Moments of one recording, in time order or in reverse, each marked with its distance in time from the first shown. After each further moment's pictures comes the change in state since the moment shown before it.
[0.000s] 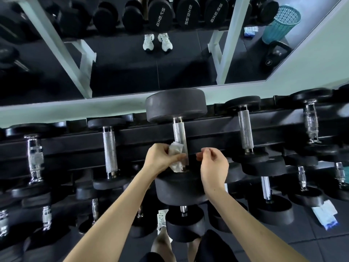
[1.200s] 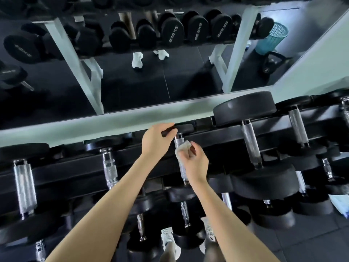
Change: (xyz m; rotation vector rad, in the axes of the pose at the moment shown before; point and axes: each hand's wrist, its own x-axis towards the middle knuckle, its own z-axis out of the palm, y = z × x) left_hand 0.027 -0.075 -0.227 0.163 0.150 0.328; right_hand -0.105 -0.019 0.240 -0.056 -0.058 -0.169
